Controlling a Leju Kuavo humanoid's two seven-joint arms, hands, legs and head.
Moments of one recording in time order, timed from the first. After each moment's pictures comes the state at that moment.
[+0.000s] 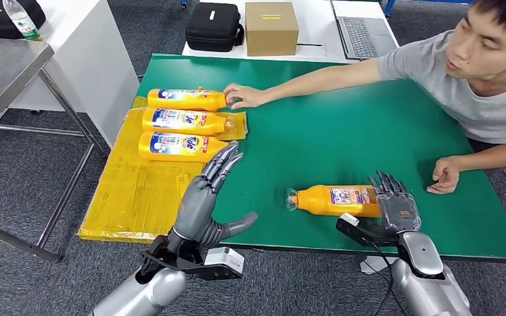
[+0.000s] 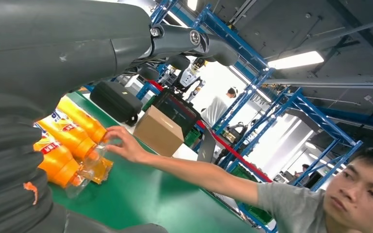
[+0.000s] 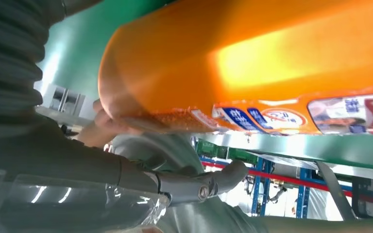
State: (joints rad) left arm -0.30 -0.03 -0.71 -1.44 -0.83 0.64 -0.38; right arm -0.28 -0.26 0.20 -0.87 1.29 -0.42 -0.07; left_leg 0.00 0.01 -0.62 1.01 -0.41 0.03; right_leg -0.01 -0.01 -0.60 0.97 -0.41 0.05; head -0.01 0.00
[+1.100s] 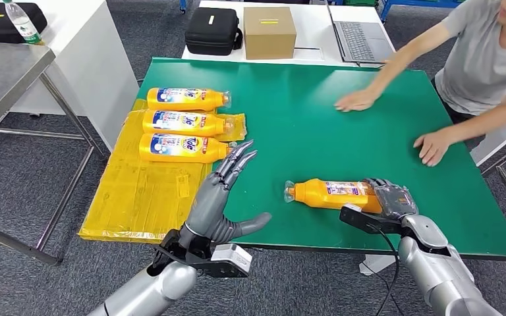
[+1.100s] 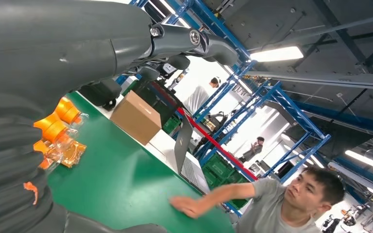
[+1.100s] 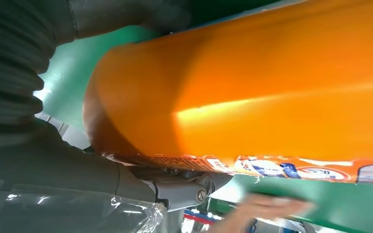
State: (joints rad) left arm -0.36 -0.07 -0.76 -1.38 -0.73 0.62 -0.44; right arm -0.45 -0.31 0.32 -0.63 1.15 -0.16 -0.18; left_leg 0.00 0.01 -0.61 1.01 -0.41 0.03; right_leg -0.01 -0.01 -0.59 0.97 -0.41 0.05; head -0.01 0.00
